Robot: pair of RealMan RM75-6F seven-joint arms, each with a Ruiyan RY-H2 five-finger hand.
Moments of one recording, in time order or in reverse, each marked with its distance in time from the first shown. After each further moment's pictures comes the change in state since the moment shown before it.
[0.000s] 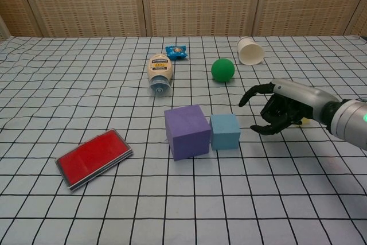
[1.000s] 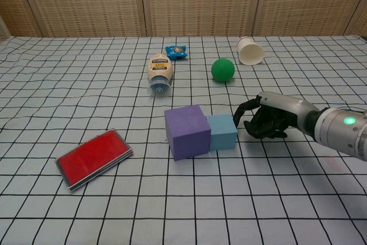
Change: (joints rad) left arm 0.001 0.006 -0.003 0.003 -0.005 0.002 -0.019; right arm 0.037 -0.033 0.020 0.058 0.011 -0.151 0.148
